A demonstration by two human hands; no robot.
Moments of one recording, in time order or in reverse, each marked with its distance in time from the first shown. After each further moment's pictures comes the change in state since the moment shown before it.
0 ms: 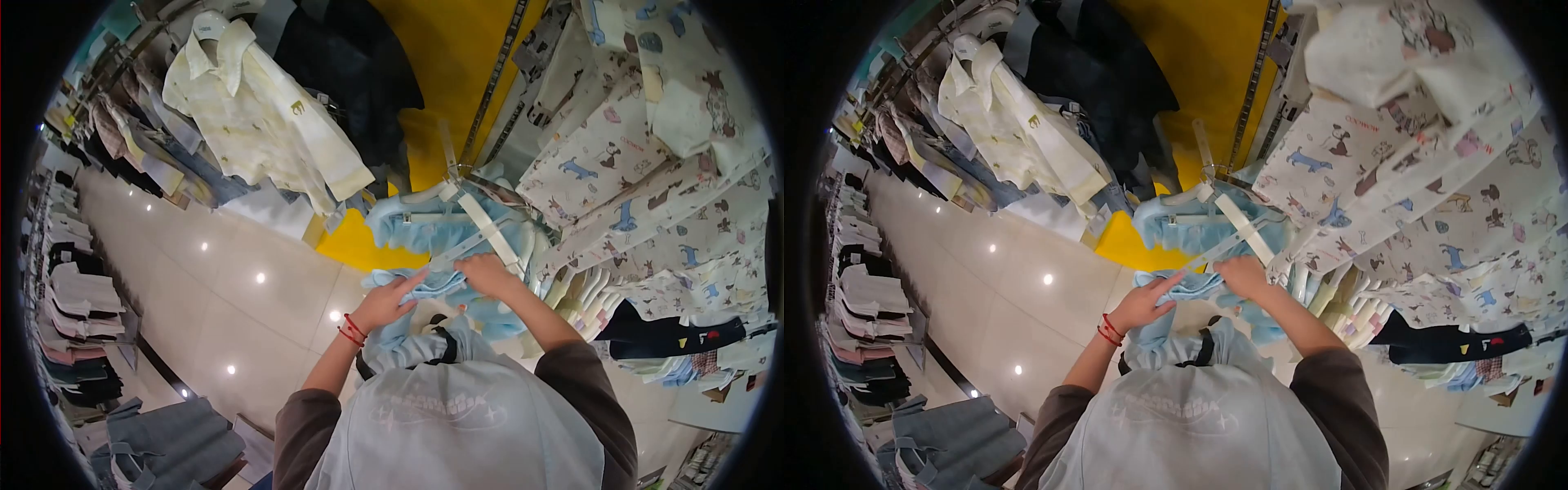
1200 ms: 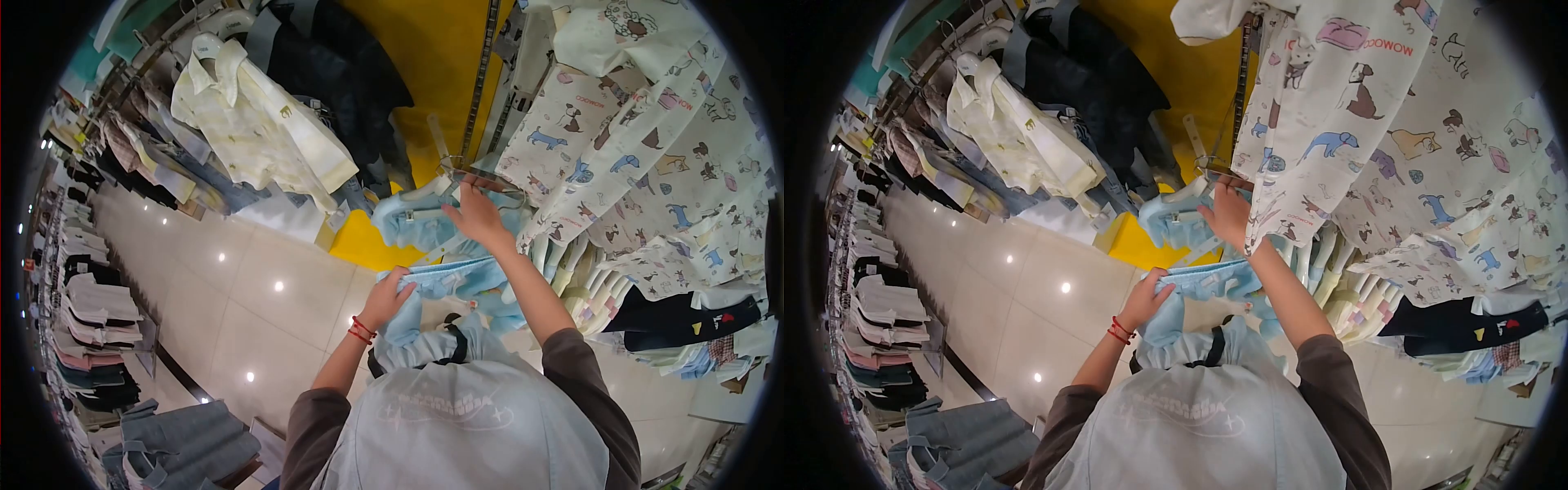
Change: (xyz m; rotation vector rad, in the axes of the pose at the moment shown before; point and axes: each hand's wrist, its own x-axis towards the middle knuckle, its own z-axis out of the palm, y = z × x) left_hand -0.008 -0.014 0.027 -0.082 0.238 -0.178; right_hand 0.049 0.003 -0.063 0.320 0.452 0.309
